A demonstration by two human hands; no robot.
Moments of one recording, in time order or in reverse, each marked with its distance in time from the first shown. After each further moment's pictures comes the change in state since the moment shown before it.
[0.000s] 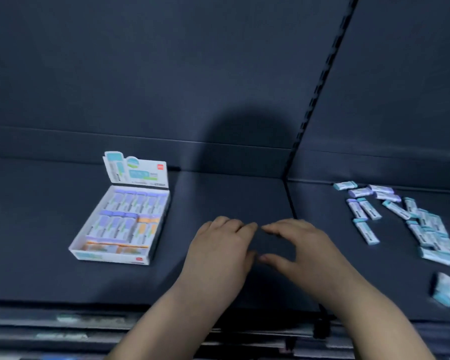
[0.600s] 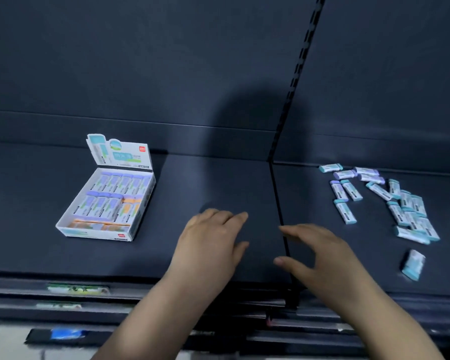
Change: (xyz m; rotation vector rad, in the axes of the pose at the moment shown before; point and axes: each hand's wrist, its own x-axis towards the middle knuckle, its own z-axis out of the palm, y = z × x) left_hand -0.010 0.036 0.002 -0.027 -0.033 -0.072; right_hand -0.055 0.040 -0.022 0.045 0.023 0.124
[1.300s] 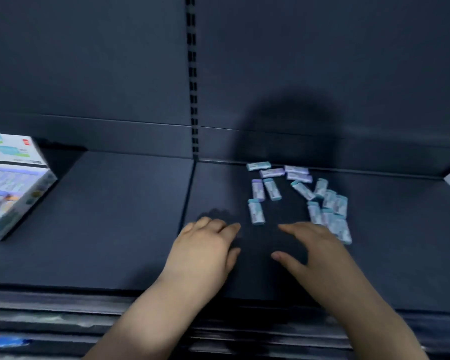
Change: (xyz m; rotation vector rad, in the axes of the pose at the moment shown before) left_hand 0.065 0.151 0.088 0.123 -0.032 0.024; right_hand -0.019 0.169 -0.083 -0.140 0.029 0.008
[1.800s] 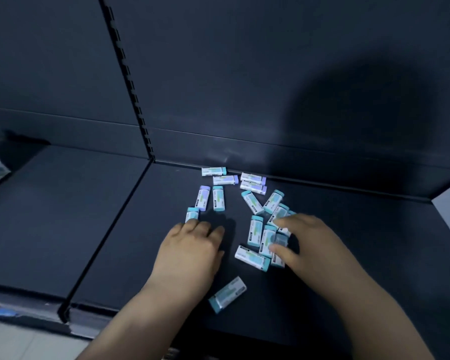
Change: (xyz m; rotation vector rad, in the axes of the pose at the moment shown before) left_hand 0.072 0.107 0.033 0.199 -0.019 -0.141; right_hand 0.044 0.129 -0.066 -0.012 -0.185 -0.073
